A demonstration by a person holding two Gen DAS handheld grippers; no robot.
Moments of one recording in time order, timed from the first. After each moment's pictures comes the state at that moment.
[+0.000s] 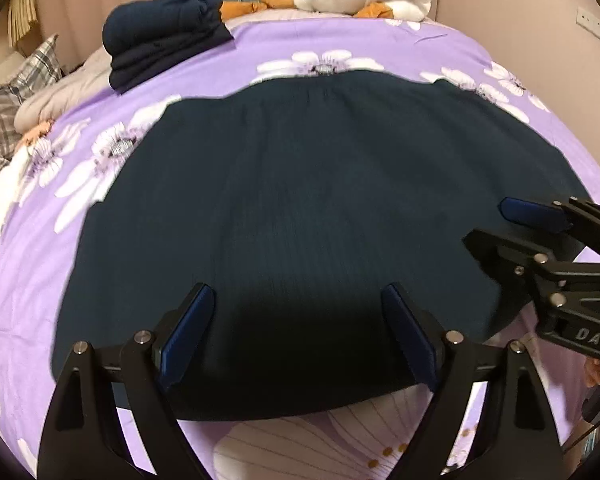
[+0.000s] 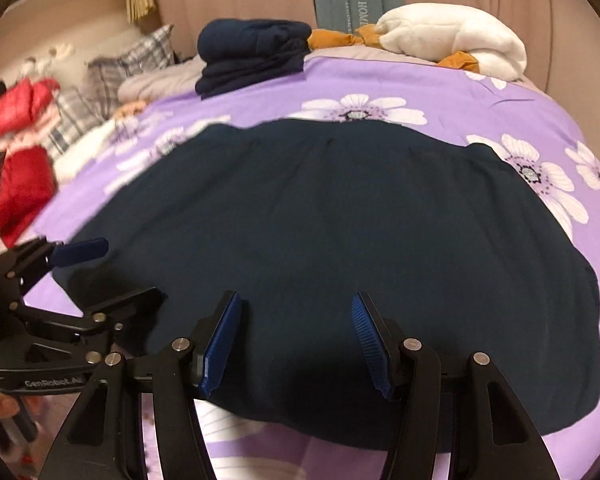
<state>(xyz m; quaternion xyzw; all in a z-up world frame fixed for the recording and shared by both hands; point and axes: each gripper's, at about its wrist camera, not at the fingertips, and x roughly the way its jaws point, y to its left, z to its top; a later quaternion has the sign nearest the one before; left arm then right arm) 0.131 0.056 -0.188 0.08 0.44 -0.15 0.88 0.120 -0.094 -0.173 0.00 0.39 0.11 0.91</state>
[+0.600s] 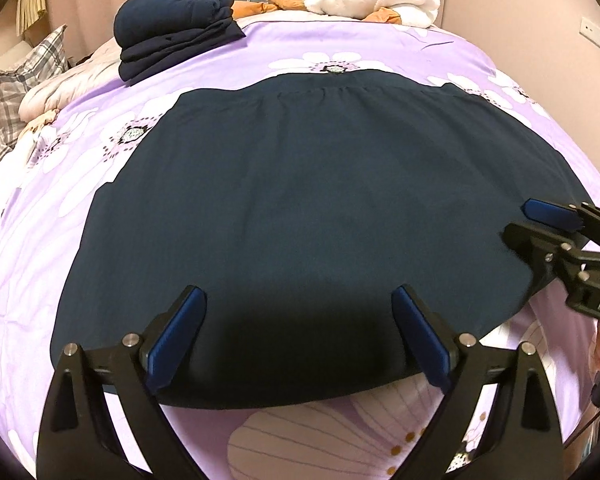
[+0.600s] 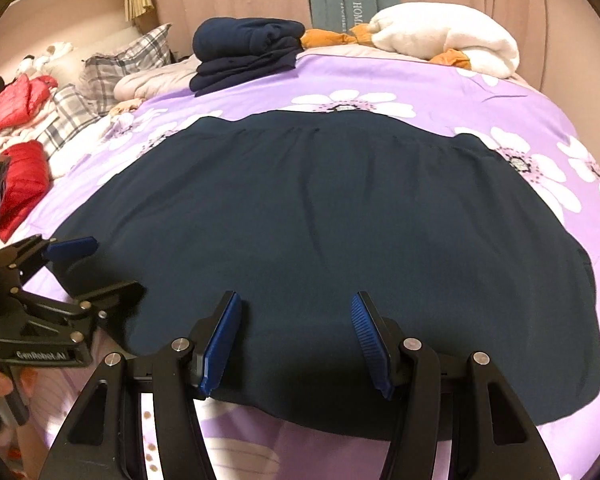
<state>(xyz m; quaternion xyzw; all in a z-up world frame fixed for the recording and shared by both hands) 0.123 0.074 -0.190 0.07 0.43 -0.15 0.89 0.111 -0.111 -0.174 0.01 0.39 0.10 0.92</state>
